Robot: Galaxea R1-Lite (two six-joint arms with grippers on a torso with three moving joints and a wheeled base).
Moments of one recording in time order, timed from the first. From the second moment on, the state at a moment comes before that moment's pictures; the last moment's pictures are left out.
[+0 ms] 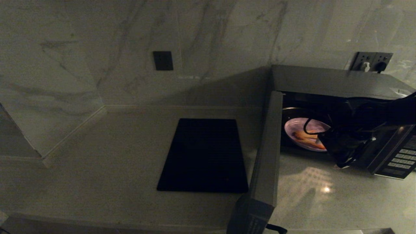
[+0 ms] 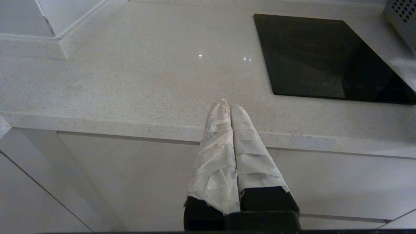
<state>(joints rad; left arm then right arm) 0.00 0.00 0.00 -0.01 0.02 -0.07 0.00 2.11 -1.50 0.44 -0.26 1.36</state>
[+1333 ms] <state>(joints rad) 0.00 0.00 0.00 -0.01 0.02 -0.07 -0.02 2.15 -1.52 0.43 -0.20 1.39</state>
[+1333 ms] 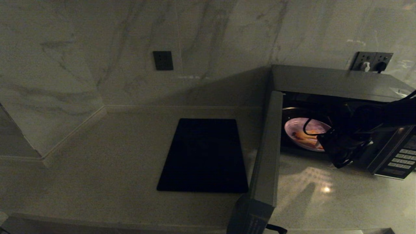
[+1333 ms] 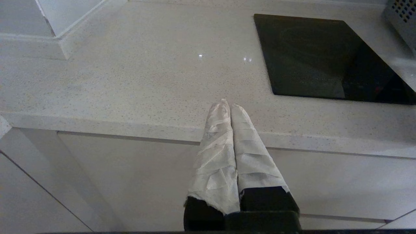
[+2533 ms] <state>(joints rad) 0.00 0.00 0.00 -0.01 0.02 -0.07 -0.02 2.11 -1.50 0.42 -0.21 1.38</state>
